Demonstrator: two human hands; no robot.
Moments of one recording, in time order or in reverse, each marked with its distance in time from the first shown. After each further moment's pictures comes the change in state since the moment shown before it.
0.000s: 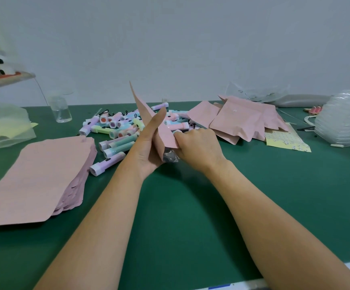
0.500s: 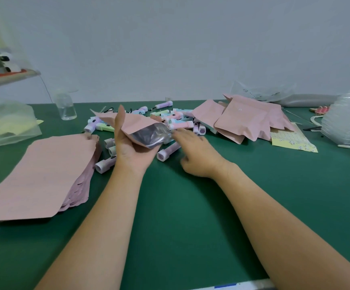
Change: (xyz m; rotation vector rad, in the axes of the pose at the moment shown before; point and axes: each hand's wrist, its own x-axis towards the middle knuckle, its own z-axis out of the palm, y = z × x) left_hand 0.001 0.007 -0.029 -0.604 0.112 0.268; right_hand -0.008 0.003 0.021 0.500 -0.525 0.103
